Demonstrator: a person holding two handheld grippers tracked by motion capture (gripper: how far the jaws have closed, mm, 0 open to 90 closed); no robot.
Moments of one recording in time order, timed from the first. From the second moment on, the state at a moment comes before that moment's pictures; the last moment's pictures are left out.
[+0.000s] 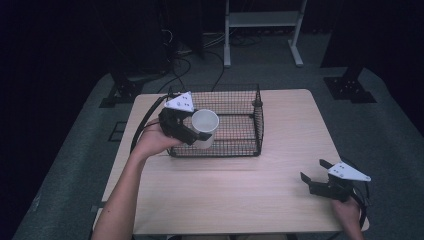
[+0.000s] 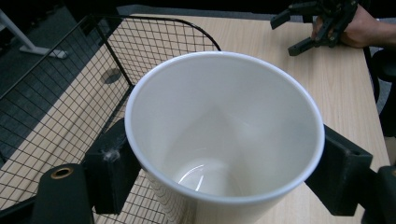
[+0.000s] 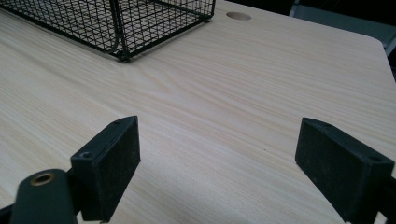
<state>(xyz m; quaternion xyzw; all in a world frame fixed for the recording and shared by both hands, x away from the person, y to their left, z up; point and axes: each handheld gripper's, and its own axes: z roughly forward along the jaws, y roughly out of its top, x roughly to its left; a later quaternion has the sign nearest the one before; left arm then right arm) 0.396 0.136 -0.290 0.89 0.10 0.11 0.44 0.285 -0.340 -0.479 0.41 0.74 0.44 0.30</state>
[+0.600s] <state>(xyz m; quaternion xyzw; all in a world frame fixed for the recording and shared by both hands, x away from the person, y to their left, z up) 0.438 0.138 -0.274 0.88 0.12 0.12 0.45 0.285 -0.341 -0.479 0.41 0.74 0.44 0.30</state>
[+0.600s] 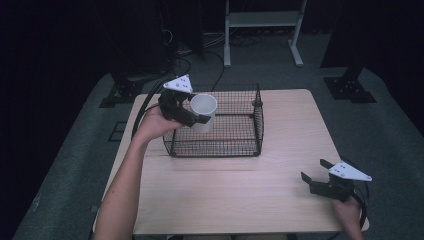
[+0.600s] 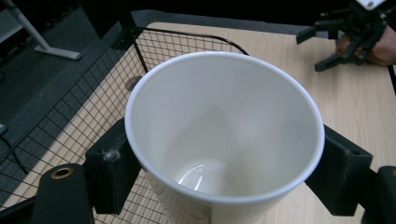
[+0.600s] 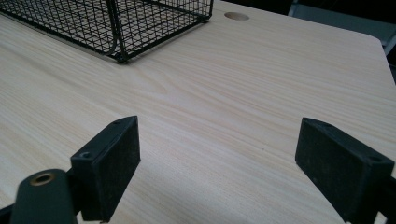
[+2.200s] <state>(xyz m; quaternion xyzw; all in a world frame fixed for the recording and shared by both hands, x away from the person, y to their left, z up) 0.523 0.094 -0.353 0.89 0.18 0.07 0.42 0.284 -0.340 -0.479 0.41 0.74 0.45 0.30</state>
